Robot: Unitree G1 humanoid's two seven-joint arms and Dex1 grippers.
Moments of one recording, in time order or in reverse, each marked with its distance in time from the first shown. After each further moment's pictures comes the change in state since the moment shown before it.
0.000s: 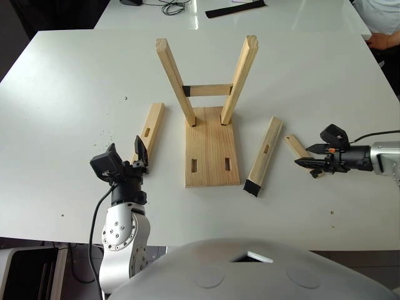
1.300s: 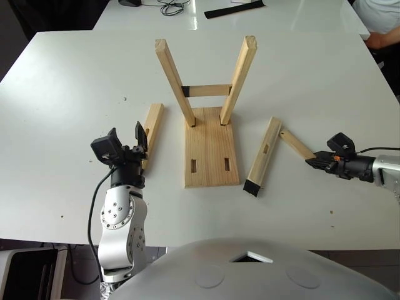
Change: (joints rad) left arm -0.167 0.030 0.090 0.084 -0.081 0.024 -0.059; right arm 0.056 0.093 -0.114 0.100 0.029 -0.130 -0.115
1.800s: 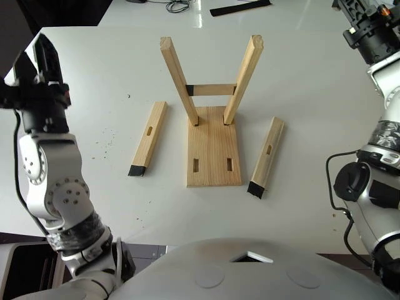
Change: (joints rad) left arm -0.620 0.380 0.384 0.170 -0.581 0.082 0.053; right arm -0.781 0.497 -0.410 0.299 0.405 -0.118 -0.361
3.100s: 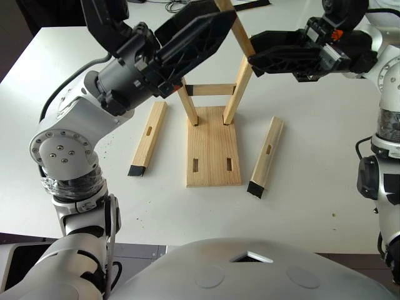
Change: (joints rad) left arm -0.275 0.106 -0.295 -0.001 -0.665 0.388 -0.530; right arm -0.105 -0.244 0.500 -0.186 0.130 0.229 0.876
